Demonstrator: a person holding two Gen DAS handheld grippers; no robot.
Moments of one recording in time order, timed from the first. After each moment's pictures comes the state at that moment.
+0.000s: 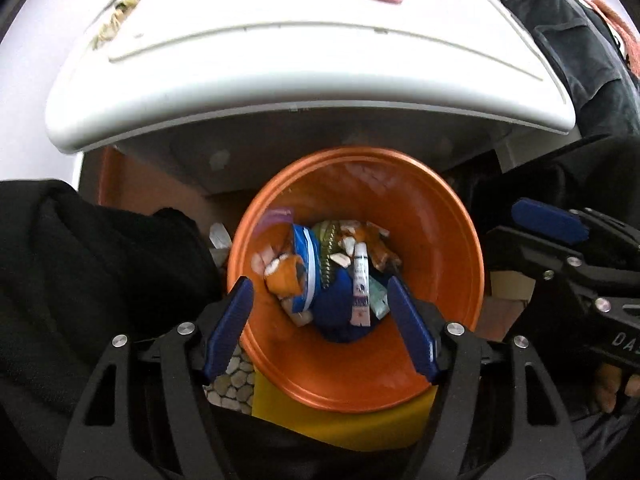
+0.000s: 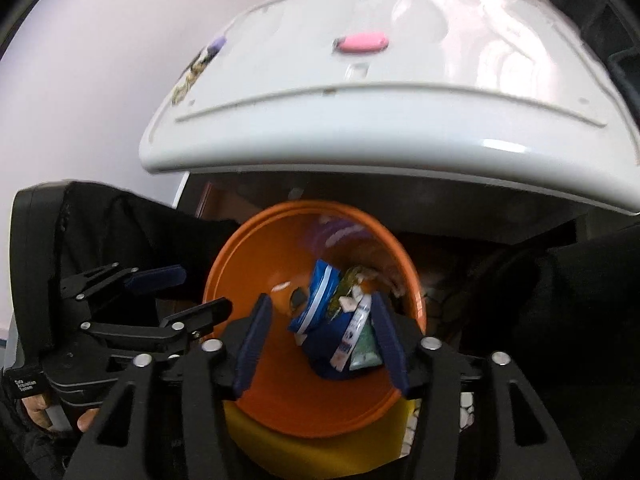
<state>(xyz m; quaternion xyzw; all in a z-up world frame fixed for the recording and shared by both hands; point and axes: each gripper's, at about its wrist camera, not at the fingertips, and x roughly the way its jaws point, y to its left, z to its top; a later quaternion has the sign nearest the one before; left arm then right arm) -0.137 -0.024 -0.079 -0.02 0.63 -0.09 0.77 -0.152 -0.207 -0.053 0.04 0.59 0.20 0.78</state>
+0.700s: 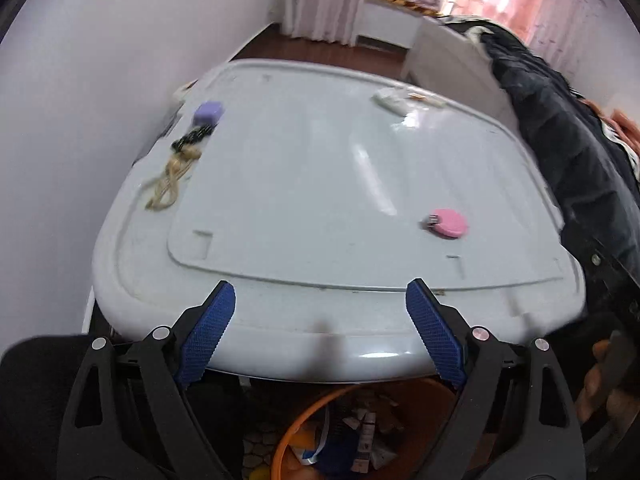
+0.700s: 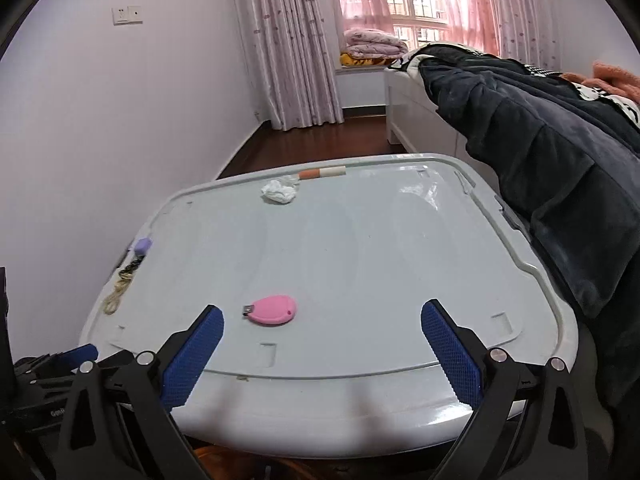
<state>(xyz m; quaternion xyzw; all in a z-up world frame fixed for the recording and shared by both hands) -0.032 0.019 -0.020 -0.09 0.47 -0.01 0.88 -0.043 -0.232 0.015 0.05 0.36 0.05 0.93</state>
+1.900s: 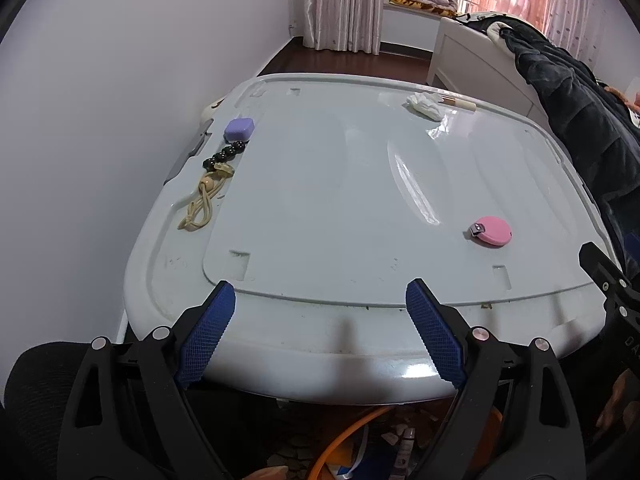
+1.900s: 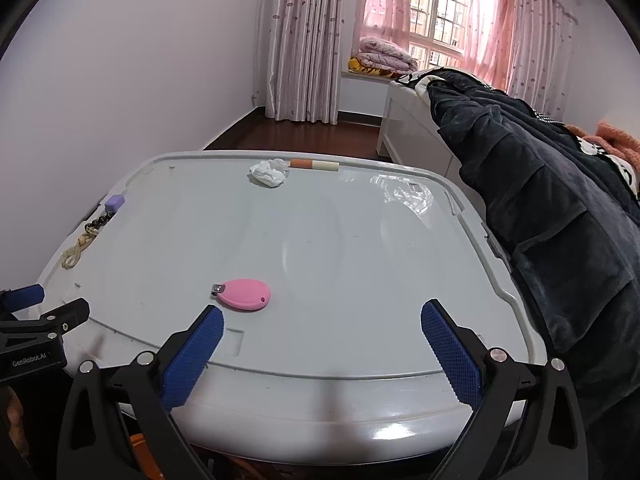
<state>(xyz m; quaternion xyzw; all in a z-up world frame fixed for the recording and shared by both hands) -0.032 0.021 -0.023 -0.03 0.45 0.04 0.89 -0.045 -0.207 0.001 -0.06 0.35 0.02 0.93</state>
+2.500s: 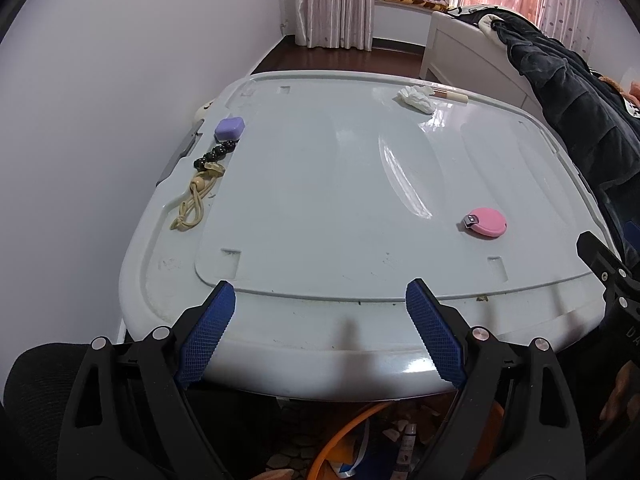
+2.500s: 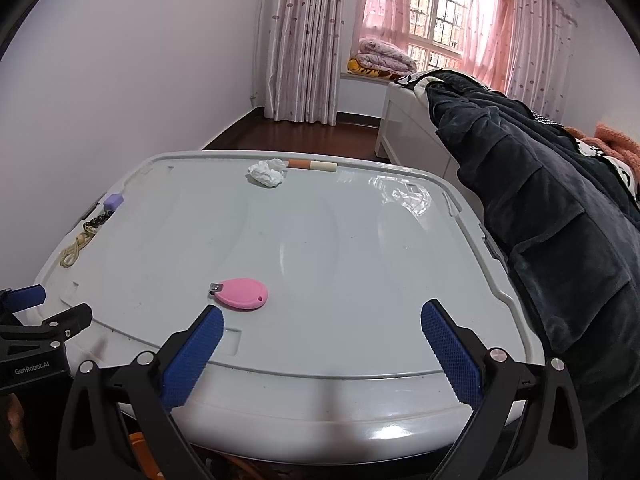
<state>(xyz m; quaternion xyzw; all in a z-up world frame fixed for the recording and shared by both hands) -0.030 0.017 -0.026 -0.02 0.46 0.03 0.89 -0.045 -0.210 0.002 -0.06 0.35 0.02 0.93</state>
